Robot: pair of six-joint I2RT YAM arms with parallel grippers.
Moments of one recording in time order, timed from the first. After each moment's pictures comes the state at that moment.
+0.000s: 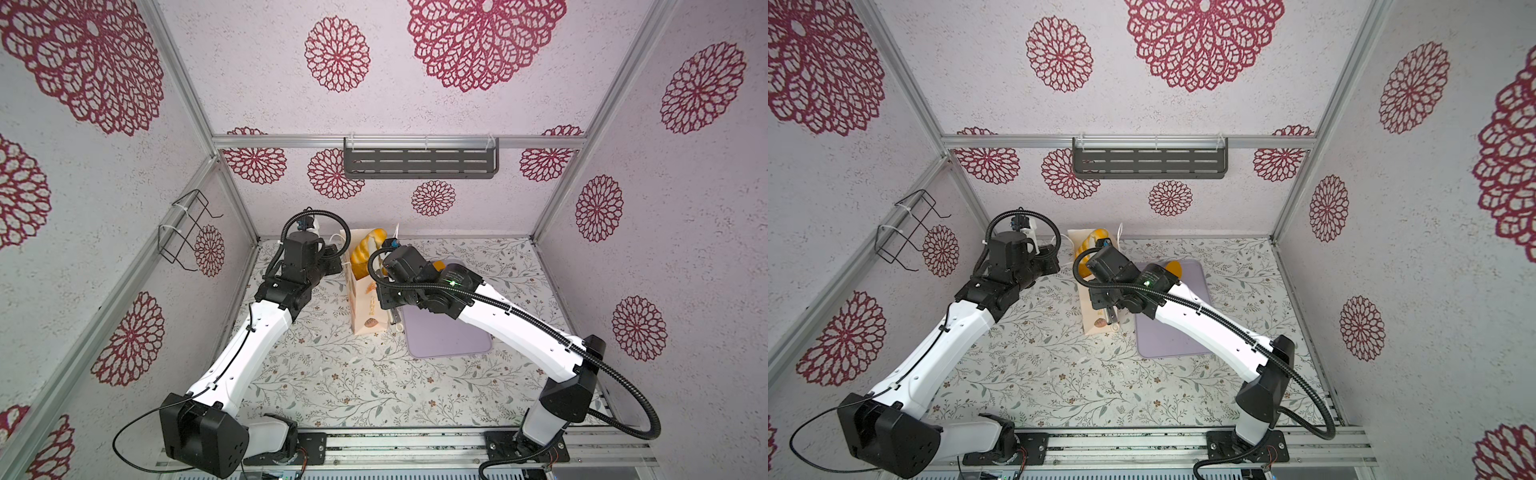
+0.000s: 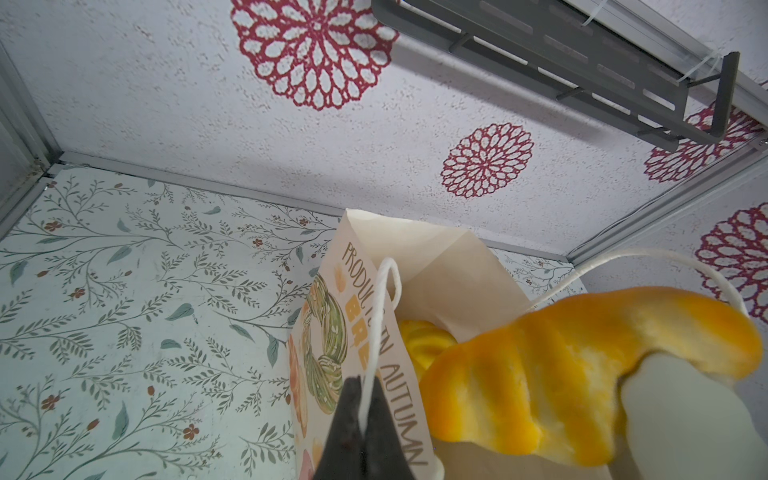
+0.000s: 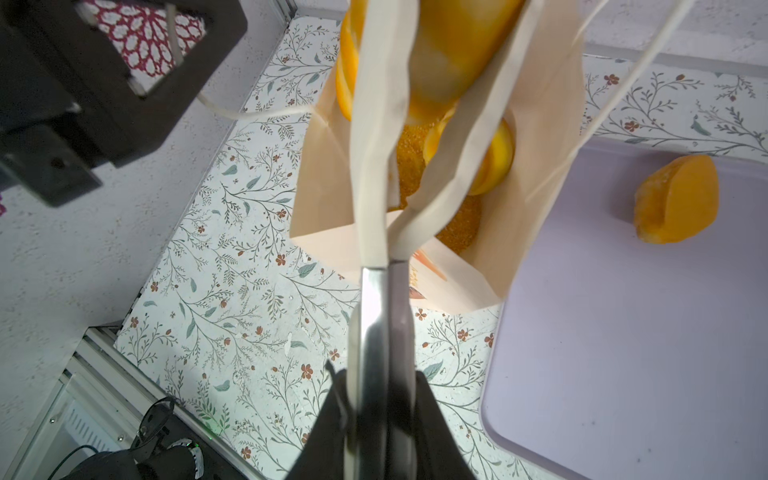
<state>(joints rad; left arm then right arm) -0.30 1.32 1.25 -0.36 -0.09 -0.42 1.00 1.70 1.88 -0.94 0.20 0.55</state>
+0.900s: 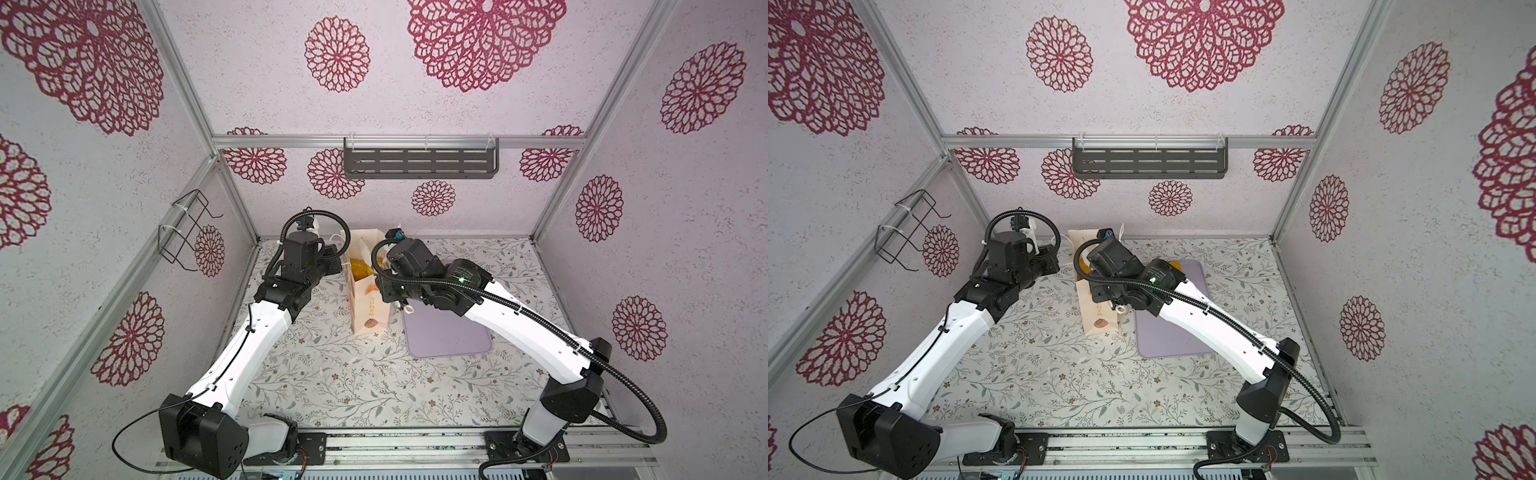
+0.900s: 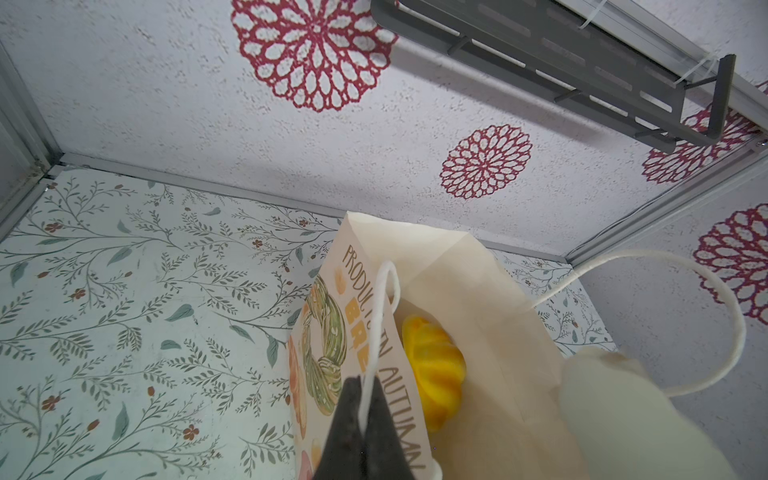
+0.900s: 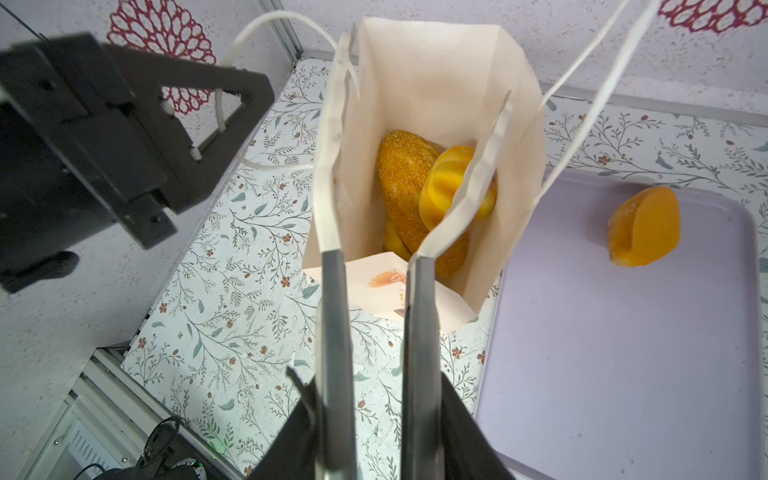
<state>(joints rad) -0.30 1.32 1.25 -0.36 -0.09 -0.42 1.00 1.69 1.95 -0.95 0.24 0.53</state>
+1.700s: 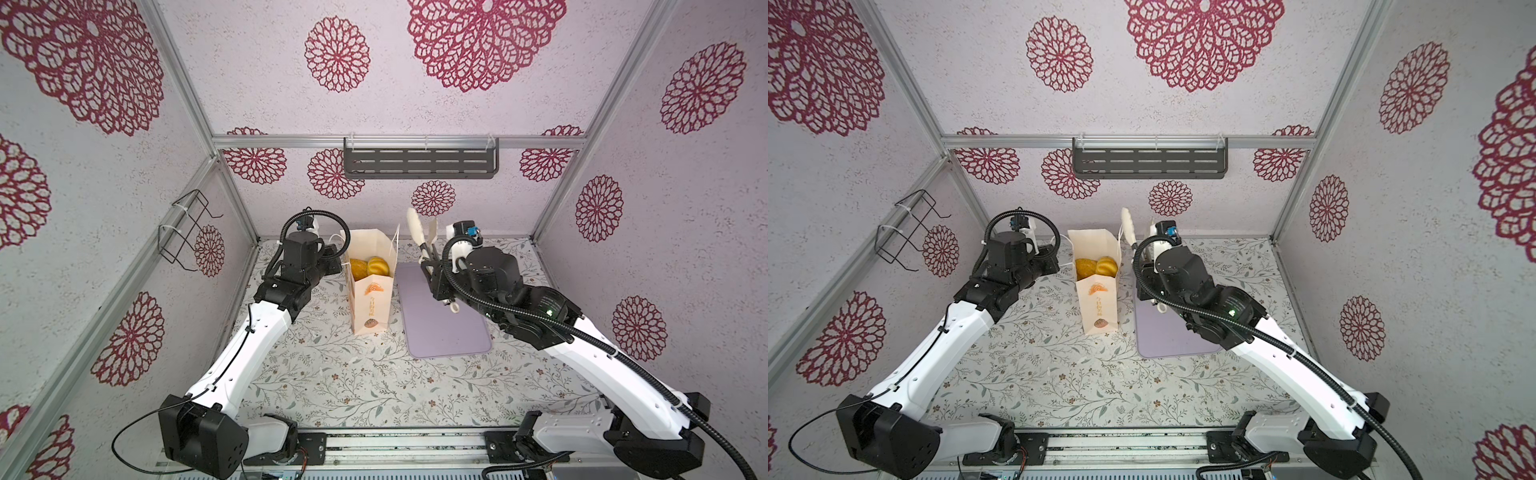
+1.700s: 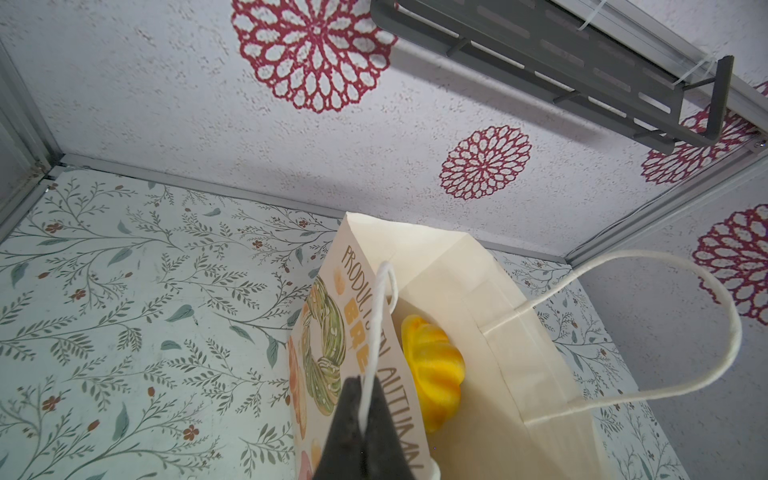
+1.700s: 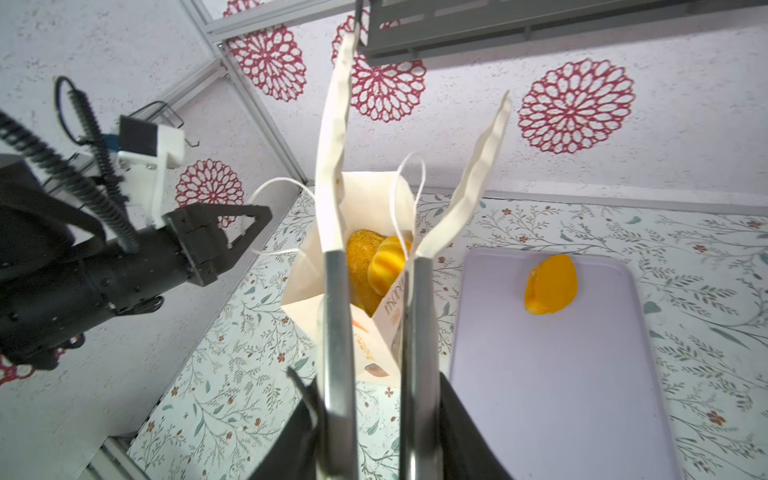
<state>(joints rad) -0.30 1.32 1.25 -0.36 -0.09 -0.42 0.90 1.23 1.56 -0.71 0.34 0.49</state>
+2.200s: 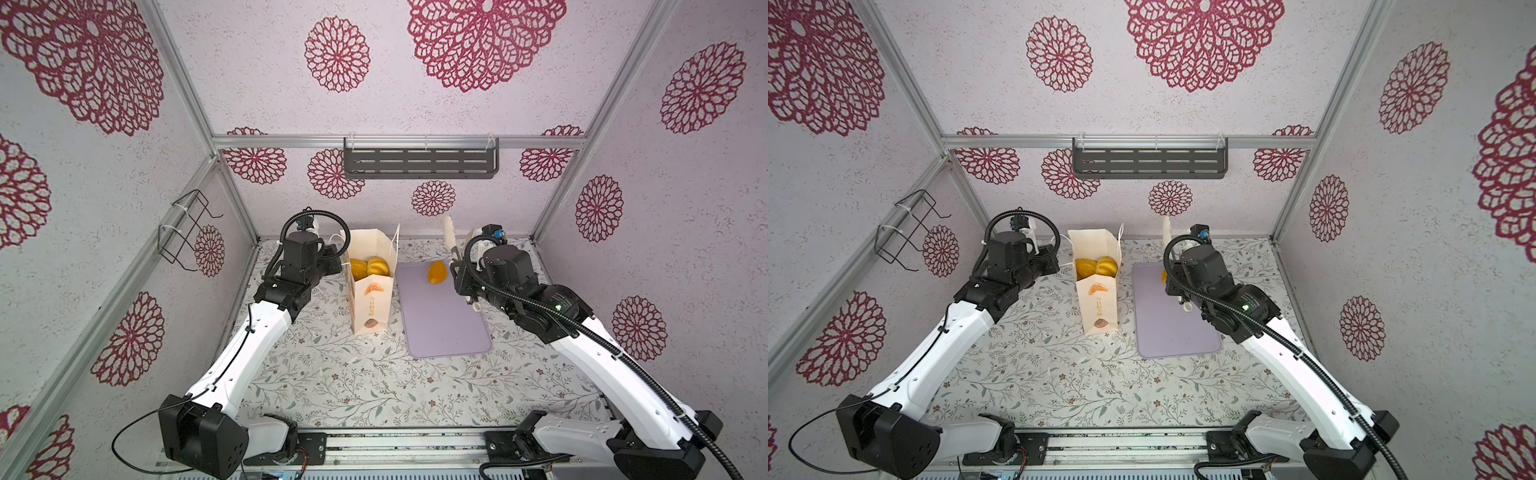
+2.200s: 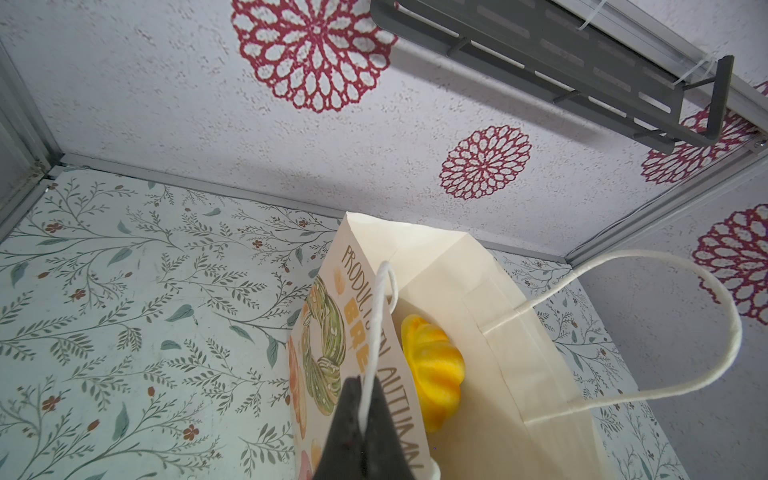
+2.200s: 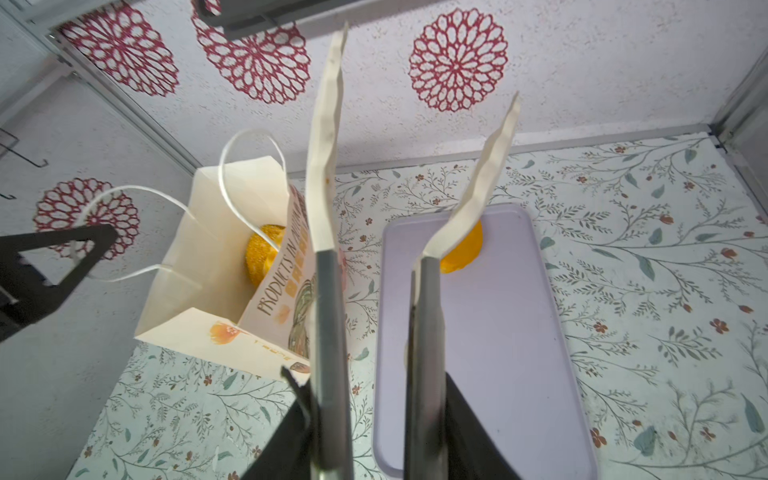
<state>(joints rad) -0.30 1.32 1.25 -0.36 -0.09 -0.42 0.70 1.21 1.46 -0.81 0.31 0.54</state>
